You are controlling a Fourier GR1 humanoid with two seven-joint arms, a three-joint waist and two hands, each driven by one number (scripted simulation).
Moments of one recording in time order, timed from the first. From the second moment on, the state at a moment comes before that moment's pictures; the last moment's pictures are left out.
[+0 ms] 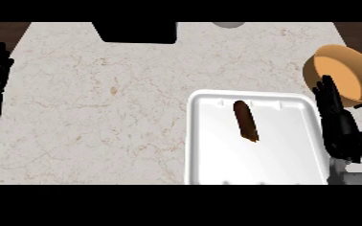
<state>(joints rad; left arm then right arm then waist) -0.13 0.62 0.02 -1.54 0.09 0.25 0.01 -0.03 -0.35 0.01 -1.44 -0.22 -0.21 -0.17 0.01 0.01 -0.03</state>
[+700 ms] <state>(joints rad) -0.27 0.37 -0.08 -1.57 0.25 0.21 0.02 -0.51 -0.77 0.31 -1.45 0.01 0.43 -0.26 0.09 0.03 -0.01</state>
